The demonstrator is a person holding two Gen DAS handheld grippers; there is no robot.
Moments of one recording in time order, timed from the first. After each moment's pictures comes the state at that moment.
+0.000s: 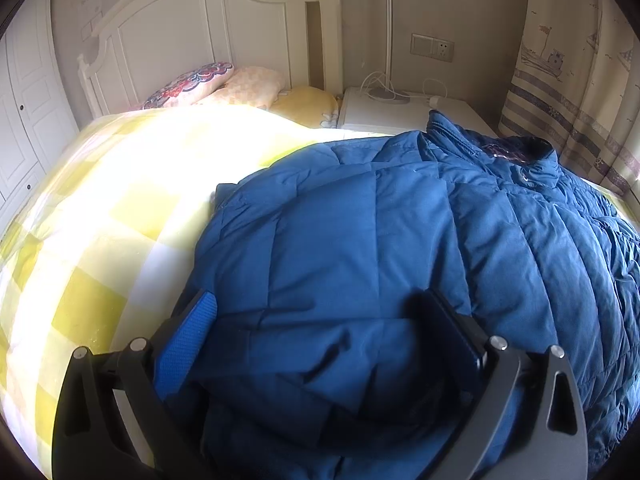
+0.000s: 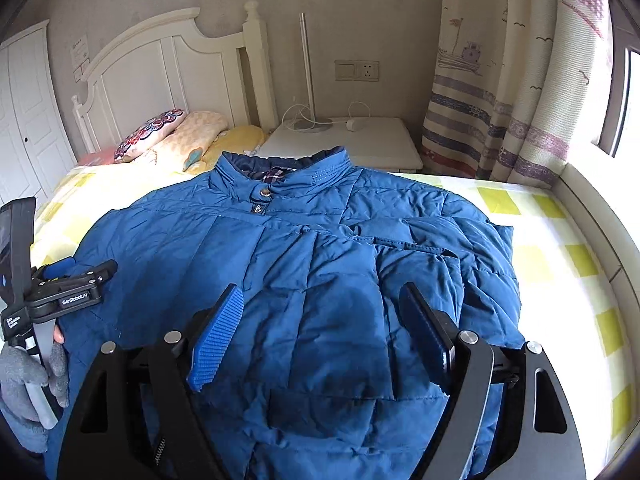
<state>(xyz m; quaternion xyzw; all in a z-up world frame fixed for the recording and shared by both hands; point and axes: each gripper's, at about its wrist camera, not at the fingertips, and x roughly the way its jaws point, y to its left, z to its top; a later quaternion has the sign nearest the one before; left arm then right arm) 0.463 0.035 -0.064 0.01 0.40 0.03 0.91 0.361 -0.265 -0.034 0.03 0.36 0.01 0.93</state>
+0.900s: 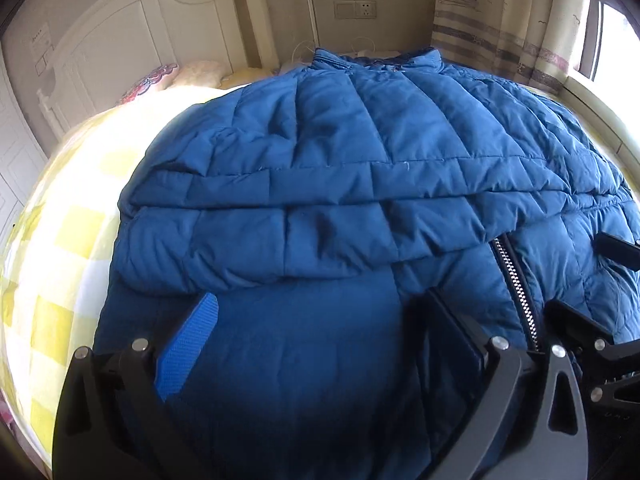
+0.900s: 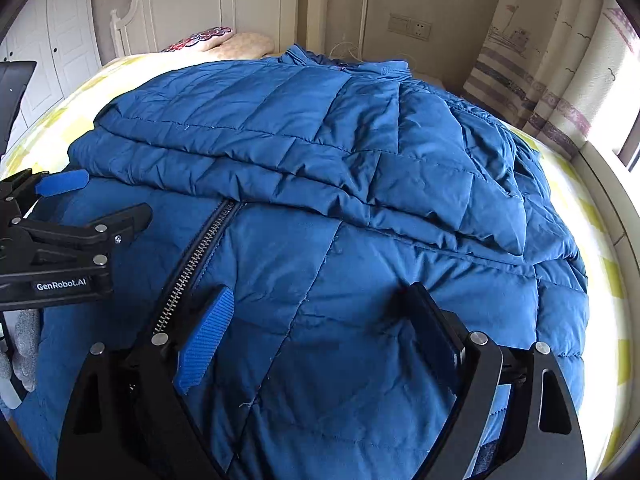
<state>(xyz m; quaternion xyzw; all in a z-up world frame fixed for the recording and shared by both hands) 0.347 -0.035 -0.079 0.08 0.44 -0.04 0.89 0.287 -0.213 -0.088 -0.06 0.44 0.06 0.89</state>
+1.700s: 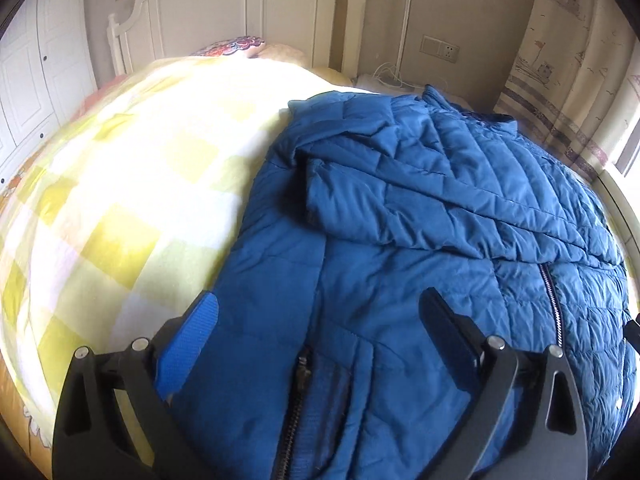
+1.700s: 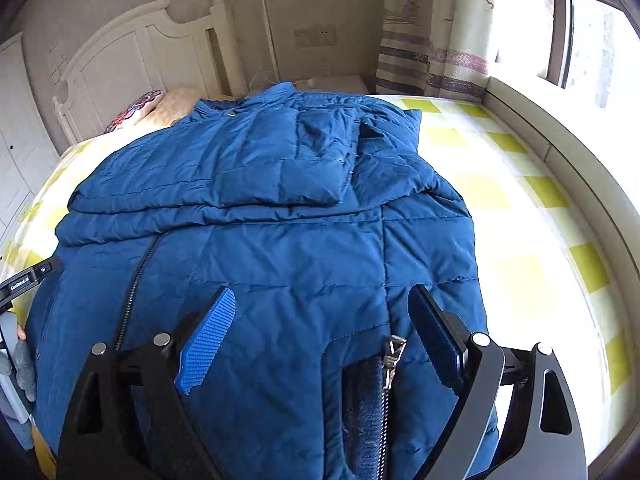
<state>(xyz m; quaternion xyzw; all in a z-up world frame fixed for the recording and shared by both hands) 0.291 0.063 -0.052 -0.04 0.42 0.02 0.91 0.226 -0.289 -0.055 0.05 0.40 -0.01 0.92</state>
